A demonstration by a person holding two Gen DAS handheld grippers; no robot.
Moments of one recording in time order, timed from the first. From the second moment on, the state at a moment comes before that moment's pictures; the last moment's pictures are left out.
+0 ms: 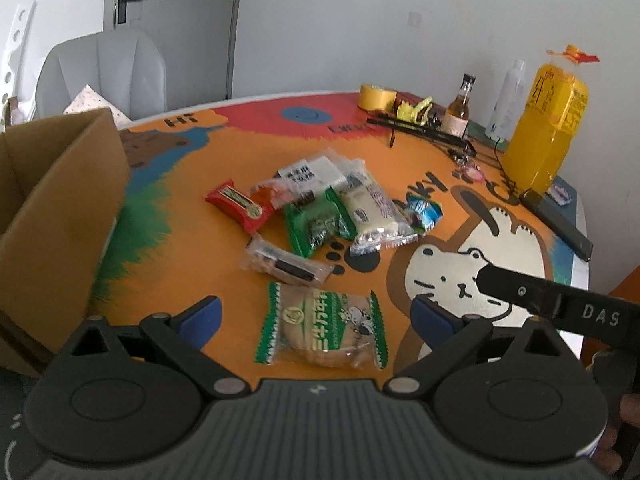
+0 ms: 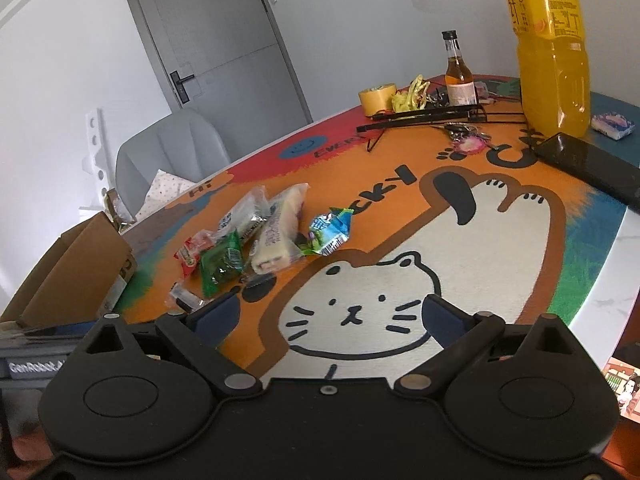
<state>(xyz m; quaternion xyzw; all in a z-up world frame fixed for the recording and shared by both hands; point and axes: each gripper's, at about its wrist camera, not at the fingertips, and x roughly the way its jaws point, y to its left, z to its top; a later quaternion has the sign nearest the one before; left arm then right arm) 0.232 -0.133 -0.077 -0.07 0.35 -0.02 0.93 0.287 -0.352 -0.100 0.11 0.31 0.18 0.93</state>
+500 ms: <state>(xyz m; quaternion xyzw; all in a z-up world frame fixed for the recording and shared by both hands) 0.252 -0.142 -0.097 -0.04 0.38 -0.01 0.92 0.311 -0.353 -0.118 0.13 0.32 0.18 0.92</state>
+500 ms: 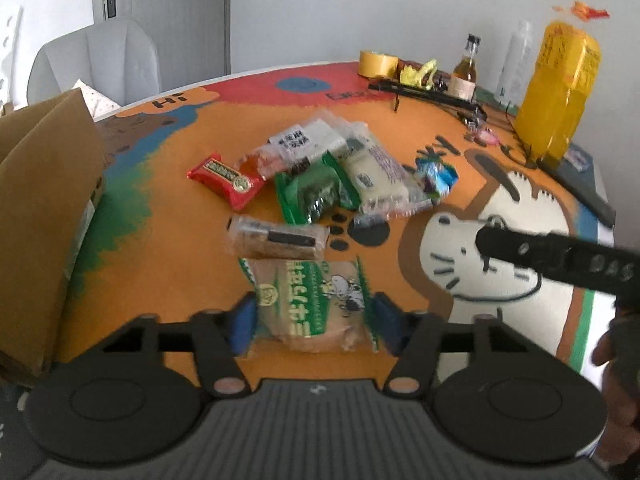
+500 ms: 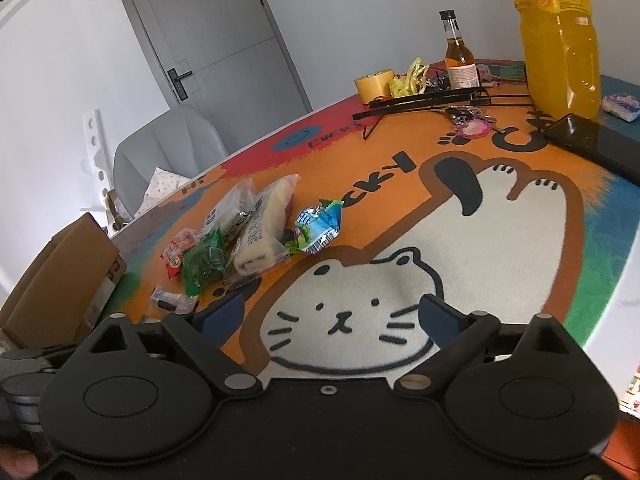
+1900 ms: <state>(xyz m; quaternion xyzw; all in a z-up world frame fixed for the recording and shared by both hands) 0.265 -0.071 -0.043 -0.07 0.31 0.02 0.95 0.362 -0.311 -0.100 0.11 0.31 0.18 0.93</state>
